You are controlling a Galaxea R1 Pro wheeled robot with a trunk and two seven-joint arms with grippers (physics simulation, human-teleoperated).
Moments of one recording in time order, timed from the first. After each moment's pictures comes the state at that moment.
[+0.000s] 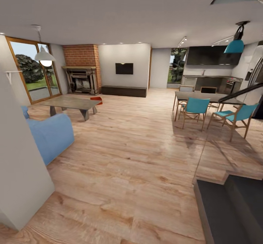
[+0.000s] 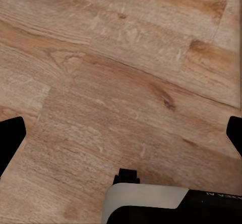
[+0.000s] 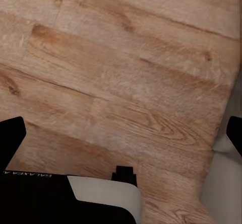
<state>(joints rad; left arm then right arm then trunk) -0.31 0.02 0.11 0.08 -0.03 -0.37 0.08 -0.44 -0.05 0.05 0.06 0.00 -0.13 0.10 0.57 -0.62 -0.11</state>
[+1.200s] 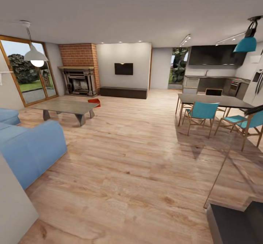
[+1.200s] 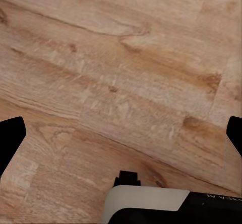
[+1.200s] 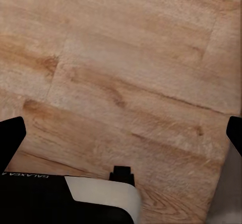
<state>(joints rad) -0.31 0.02 0.11 0.08 -0.03 -0.39 0.08 -0.44 -0.05 0.05 0.06 0.00 -0.13 0.09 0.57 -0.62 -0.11</state>
